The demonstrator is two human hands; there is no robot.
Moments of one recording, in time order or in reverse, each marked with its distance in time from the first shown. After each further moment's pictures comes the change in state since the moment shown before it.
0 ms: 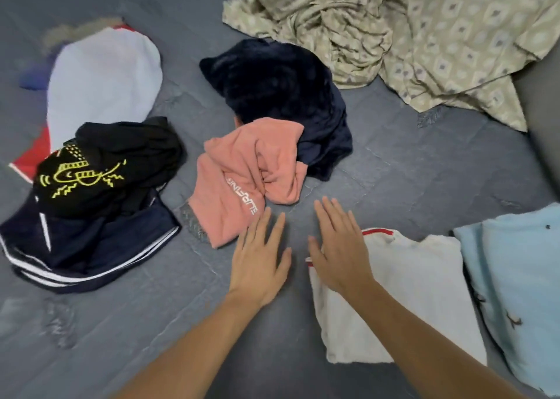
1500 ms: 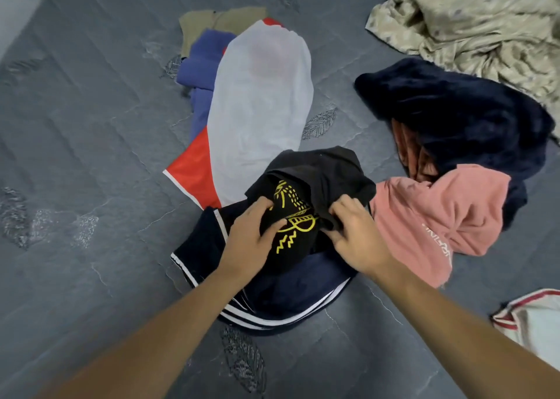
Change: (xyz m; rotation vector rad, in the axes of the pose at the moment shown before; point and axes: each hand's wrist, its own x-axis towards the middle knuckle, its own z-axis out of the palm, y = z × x) left_hand 0.009 -0.432 -0.195 -0.741 0.180 -0.106; right_hand 0.205 -0.367 0.108 0.151 -0.125 -0.179
